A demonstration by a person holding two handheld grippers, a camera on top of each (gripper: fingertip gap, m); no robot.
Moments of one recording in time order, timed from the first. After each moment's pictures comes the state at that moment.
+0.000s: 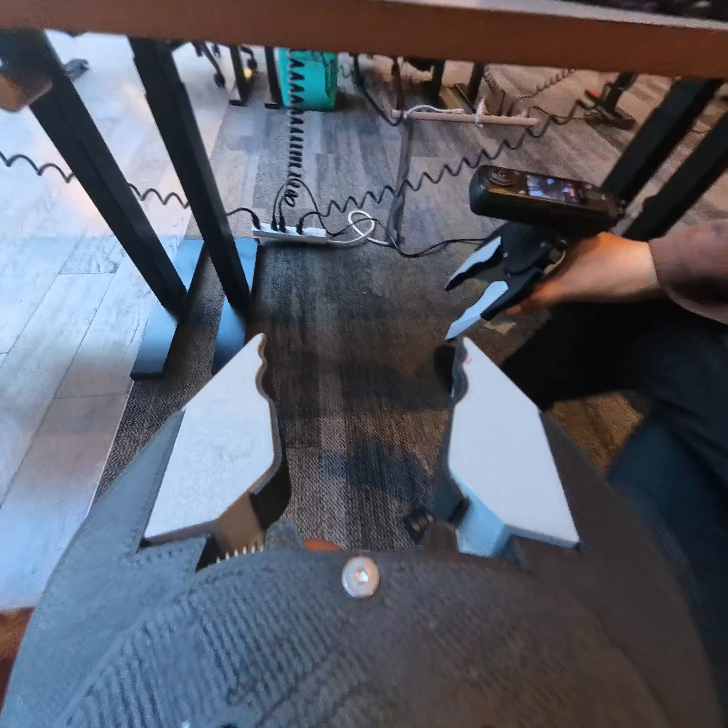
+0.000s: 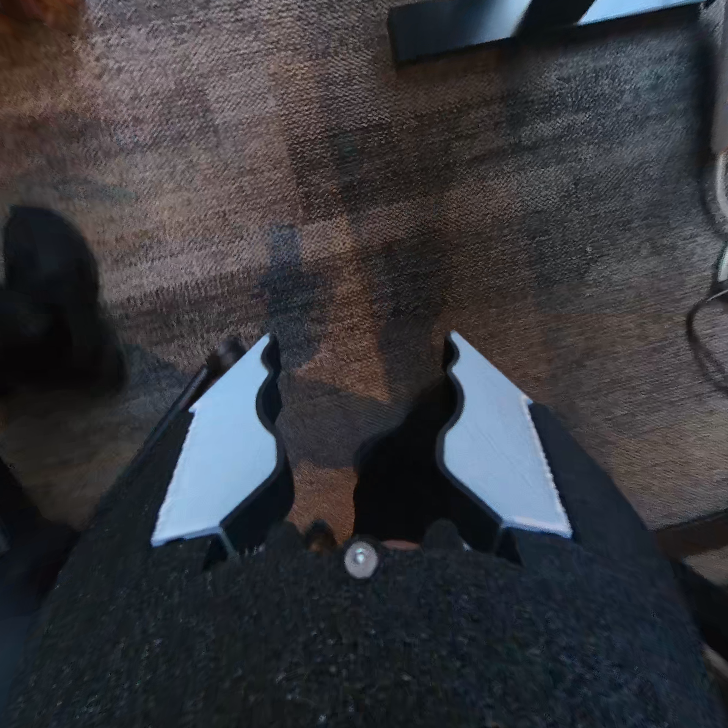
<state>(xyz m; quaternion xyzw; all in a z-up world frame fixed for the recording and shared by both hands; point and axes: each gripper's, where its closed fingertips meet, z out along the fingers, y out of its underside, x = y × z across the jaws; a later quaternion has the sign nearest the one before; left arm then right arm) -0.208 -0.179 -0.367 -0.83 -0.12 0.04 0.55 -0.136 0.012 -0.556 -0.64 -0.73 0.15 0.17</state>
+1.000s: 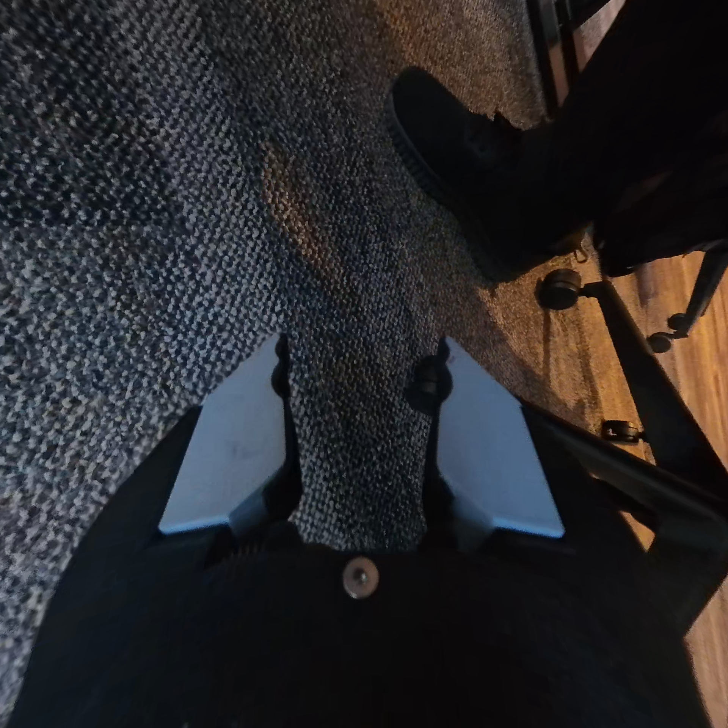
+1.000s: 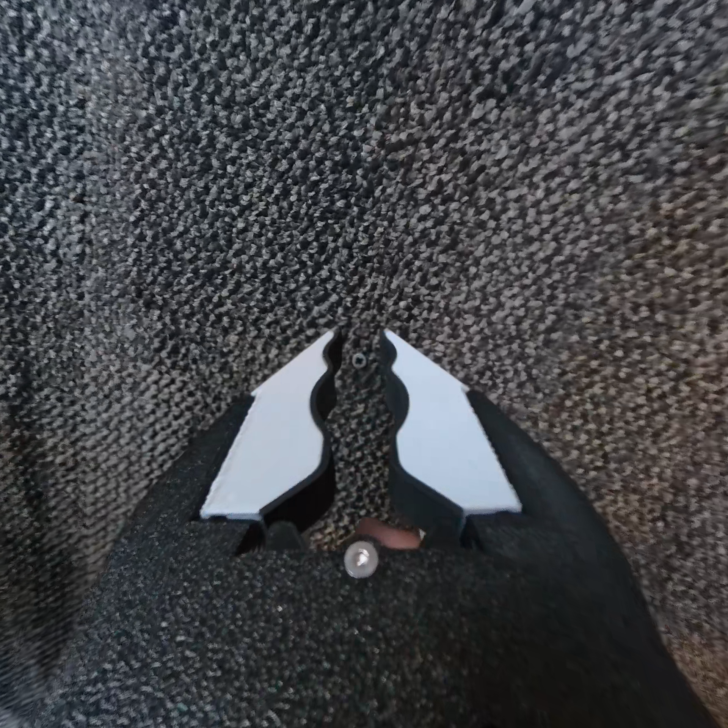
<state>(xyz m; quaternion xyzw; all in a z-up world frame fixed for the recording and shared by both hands) -0.231 -0.155 -0.841 -0.90 -0.10 -0.29 0.32 -0.330 0.475 -0.976 -0.94 -0.31 0.10 0.11</state>
